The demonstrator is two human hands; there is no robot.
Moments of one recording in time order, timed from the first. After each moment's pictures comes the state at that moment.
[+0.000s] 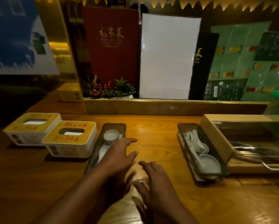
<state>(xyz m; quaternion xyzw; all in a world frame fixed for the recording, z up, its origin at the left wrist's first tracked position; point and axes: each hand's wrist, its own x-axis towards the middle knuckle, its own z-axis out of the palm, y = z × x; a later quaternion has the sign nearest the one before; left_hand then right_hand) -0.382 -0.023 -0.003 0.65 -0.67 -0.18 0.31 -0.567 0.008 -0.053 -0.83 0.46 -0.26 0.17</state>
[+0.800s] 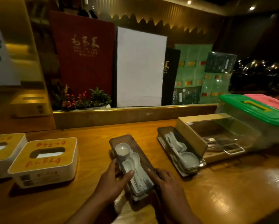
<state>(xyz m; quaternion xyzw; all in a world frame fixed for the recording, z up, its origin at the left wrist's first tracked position) -0.366 -0.017 -0.061 0.54 -0.55 -0.48 0.40 -0.589 0.027 -0.050 -0.78 0.61 -0.11 0.01</state>
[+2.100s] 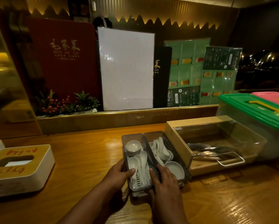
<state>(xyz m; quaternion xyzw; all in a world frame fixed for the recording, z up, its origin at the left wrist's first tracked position) -0.484 -0.091 -0.071 0.55 -0.48 -0.56 0.40 -0.669 -0.016 -0.051 -0.73 0.68 -0.11 -0.02</state>
